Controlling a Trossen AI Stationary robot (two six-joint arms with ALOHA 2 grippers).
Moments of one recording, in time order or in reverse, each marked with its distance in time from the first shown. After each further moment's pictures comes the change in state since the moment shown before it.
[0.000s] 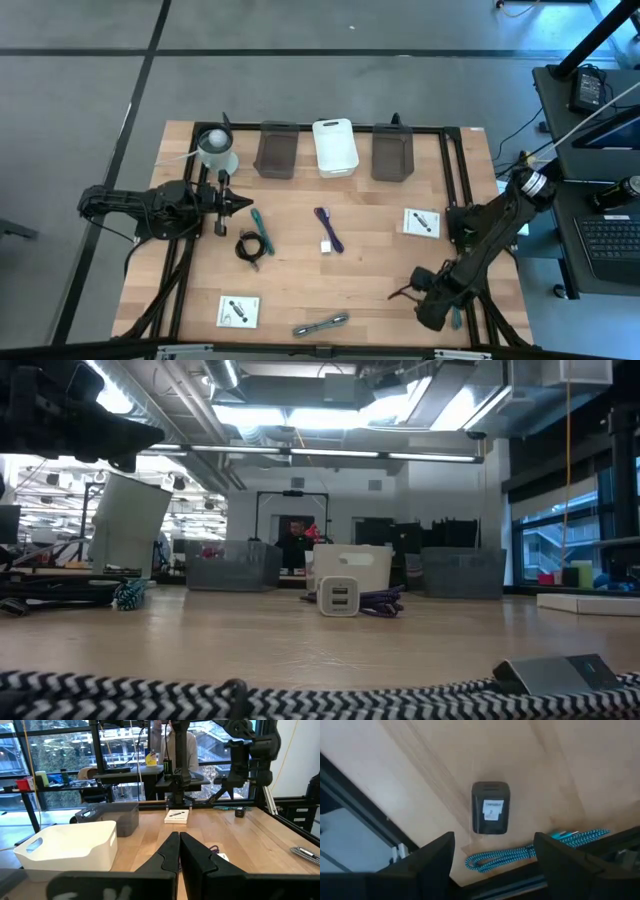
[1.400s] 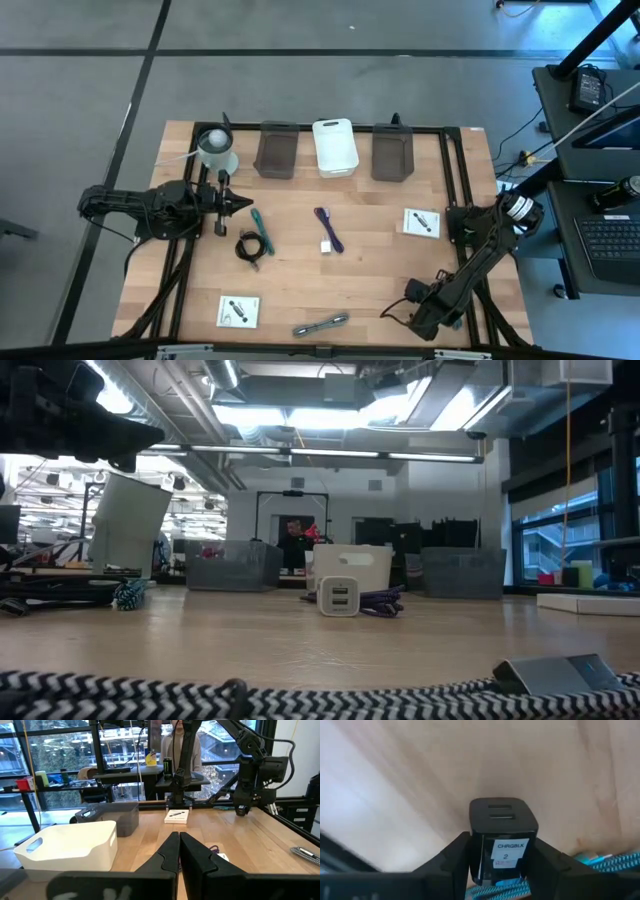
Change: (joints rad) left arm 0.000 0.000 0.000 0.000 0.000 0.000; right arm 0.021 0.208 0.027 0.073 -0.011 -0.002
